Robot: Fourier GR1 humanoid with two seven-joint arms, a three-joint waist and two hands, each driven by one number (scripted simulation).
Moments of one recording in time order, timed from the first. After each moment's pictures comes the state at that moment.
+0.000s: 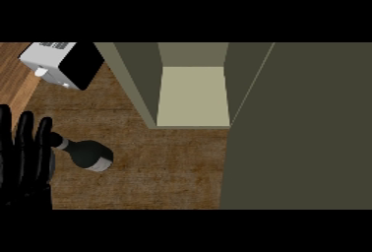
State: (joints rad) left arm 0.05 0.03 -0.39 -2.38 -0.24 0.58 0.41; right arm 0.02 -0.11 0.14 -2.46 -0.12 0.06 0.50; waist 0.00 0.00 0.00
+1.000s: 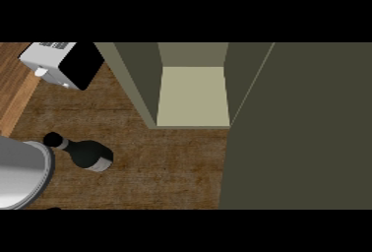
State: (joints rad) left arm 0.19 0.10 -0.02 -2.39 0.10 0.43 0.35; right arm 0.00 -0.11 0.10 -2.49 -0.10 0.06 0.57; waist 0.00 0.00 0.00
